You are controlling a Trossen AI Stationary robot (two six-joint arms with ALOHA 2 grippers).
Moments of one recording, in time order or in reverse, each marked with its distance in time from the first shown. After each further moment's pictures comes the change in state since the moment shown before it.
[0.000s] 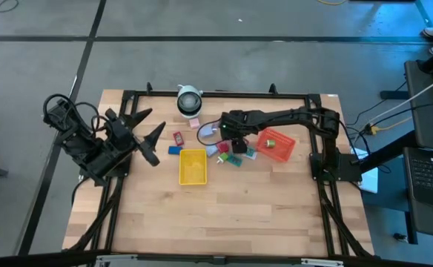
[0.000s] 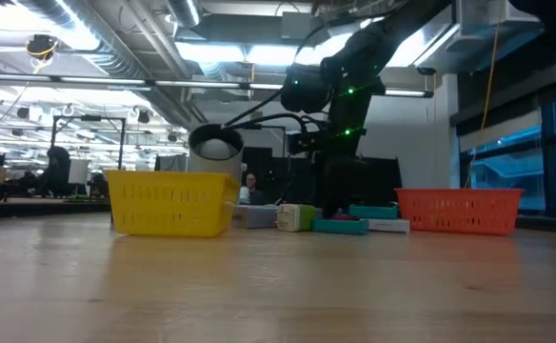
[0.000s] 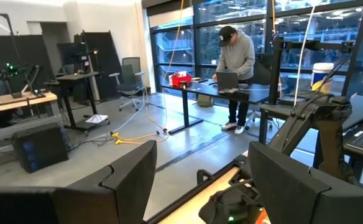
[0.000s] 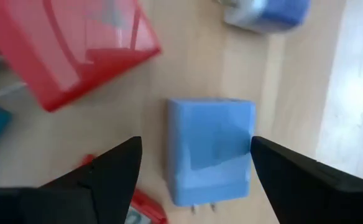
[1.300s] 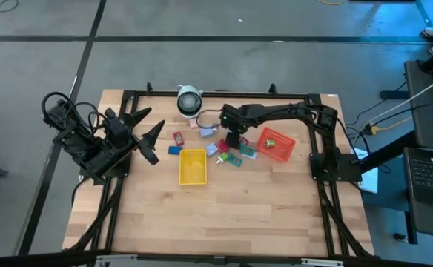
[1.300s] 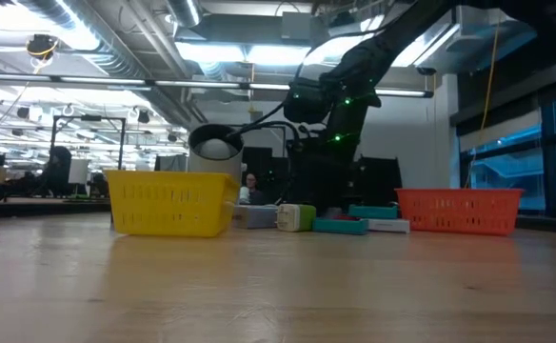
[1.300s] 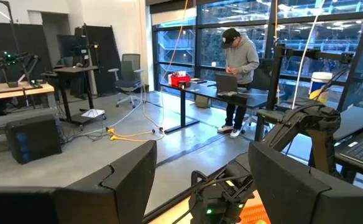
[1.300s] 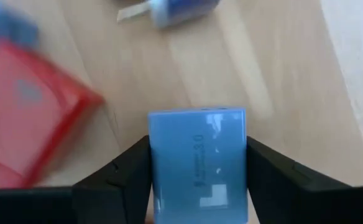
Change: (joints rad) left arm 0.000 0.000 0.000 0.050 0.000 -0.009; right arm -0.084 0.032 0.026 0.023 -0.135 0.448
